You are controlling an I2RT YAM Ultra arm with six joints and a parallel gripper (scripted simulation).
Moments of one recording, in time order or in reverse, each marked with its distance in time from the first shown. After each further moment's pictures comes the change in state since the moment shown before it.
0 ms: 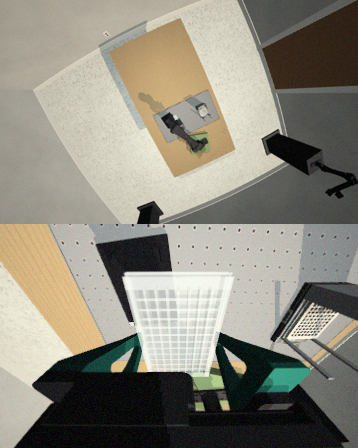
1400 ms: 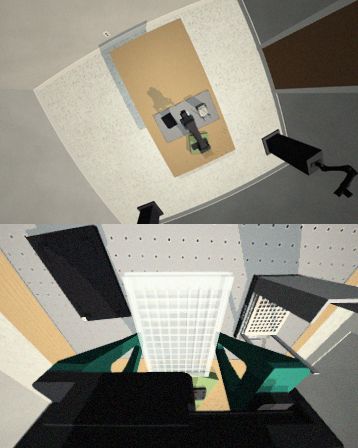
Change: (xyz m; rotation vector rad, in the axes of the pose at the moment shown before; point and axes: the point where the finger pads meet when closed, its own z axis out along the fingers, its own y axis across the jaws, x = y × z) arm 0.015 -0.118 -0.002 -0.009 -0.012 0.003
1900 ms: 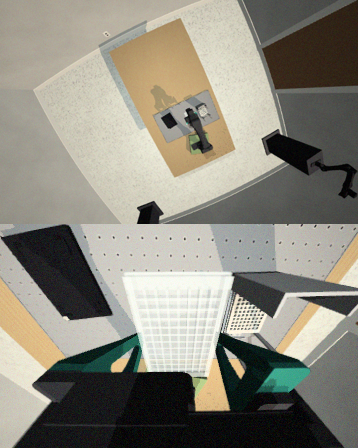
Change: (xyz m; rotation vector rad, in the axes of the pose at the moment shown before) arm 0.005 -0.047 -0.002 0.001 -0.009 0.007
